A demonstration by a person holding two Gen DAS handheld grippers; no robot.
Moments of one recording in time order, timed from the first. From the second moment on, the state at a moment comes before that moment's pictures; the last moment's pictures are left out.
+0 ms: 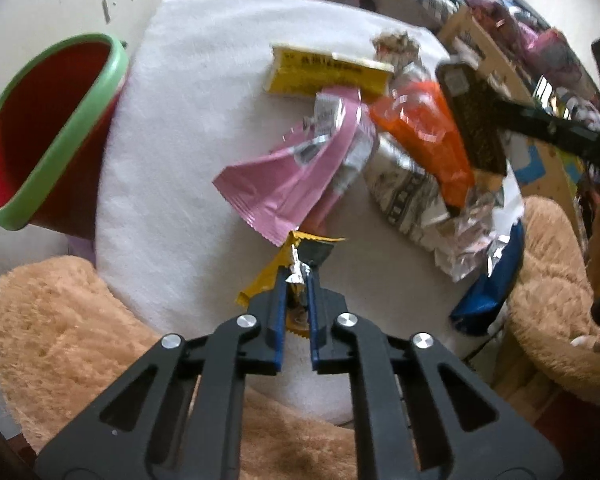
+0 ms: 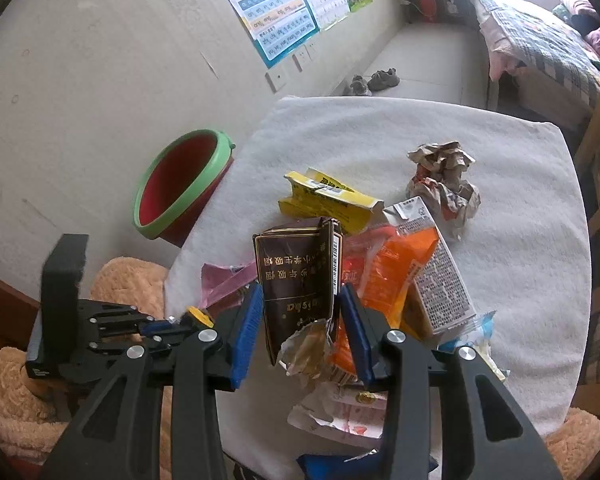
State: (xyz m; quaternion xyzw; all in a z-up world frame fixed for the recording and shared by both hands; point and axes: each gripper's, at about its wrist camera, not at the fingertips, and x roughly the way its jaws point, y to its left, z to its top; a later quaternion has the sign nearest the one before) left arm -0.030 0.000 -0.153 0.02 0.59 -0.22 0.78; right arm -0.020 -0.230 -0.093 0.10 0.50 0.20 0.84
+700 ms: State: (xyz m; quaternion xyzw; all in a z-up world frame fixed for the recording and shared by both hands) left arm 0.000 0.056 -0.093 -0.10 0.48 -0.14 0.86; right arm -0.013 -0.231 -0.084 0.12 0.49 0.19 0.84
